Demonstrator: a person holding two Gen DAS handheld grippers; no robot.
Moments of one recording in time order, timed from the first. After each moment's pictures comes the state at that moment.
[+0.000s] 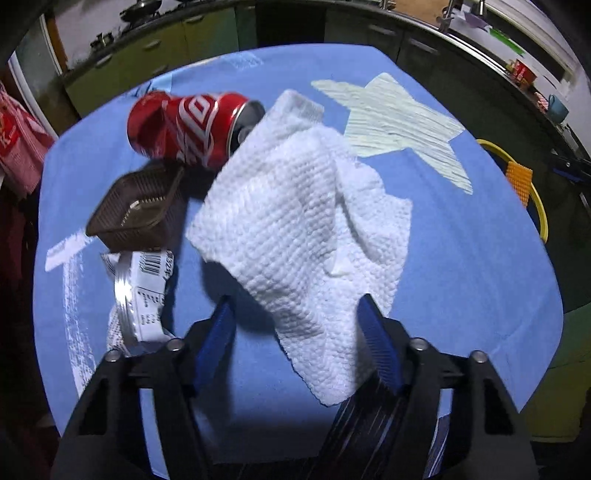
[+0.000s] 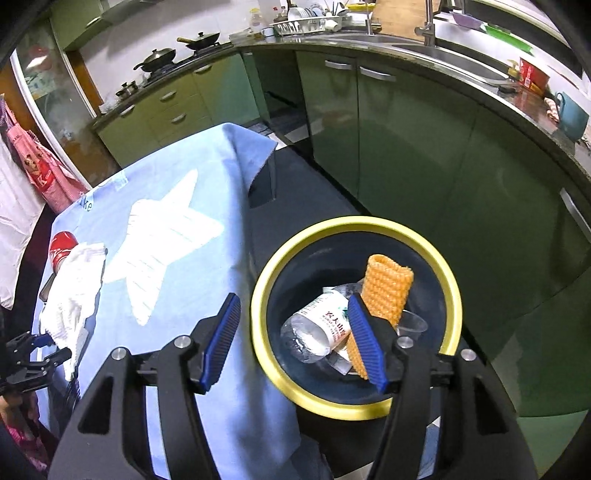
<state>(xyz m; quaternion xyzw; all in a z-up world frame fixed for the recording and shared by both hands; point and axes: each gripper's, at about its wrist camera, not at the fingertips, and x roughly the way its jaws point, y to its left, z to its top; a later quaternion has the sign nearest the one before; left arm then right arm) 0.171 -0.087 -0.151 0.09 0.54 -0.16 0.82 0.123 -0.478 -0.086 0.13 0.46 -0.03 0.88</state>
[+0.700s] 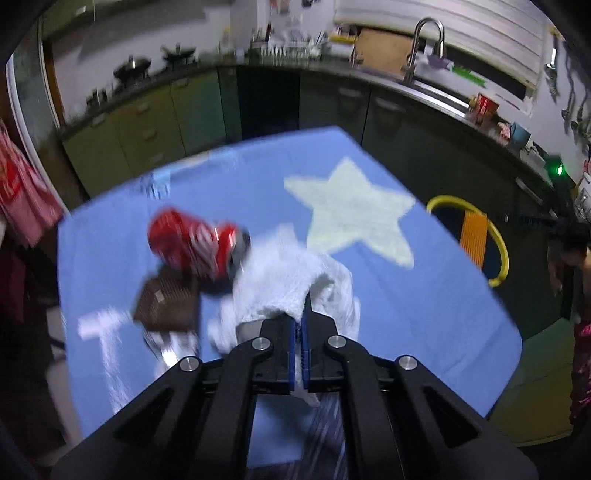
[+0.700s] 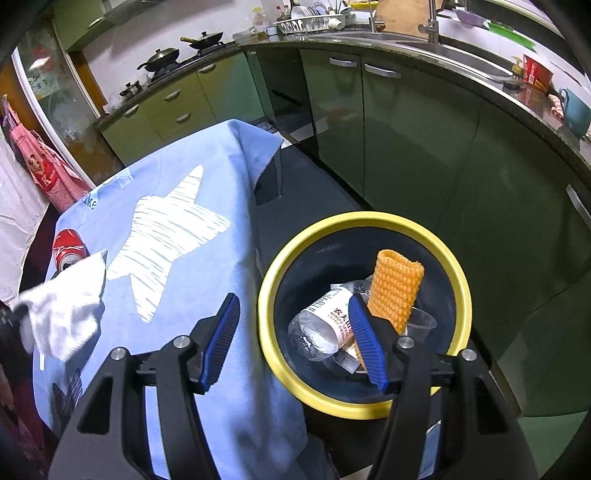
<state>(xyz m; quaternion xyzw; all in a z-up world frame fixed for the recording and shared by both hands) 0.155 -0.095 -0.050 0.09 0.42 -0.20 0.88 0.122 -0.474 -0.092 0.13 0.46 -0.02 0.88</state>
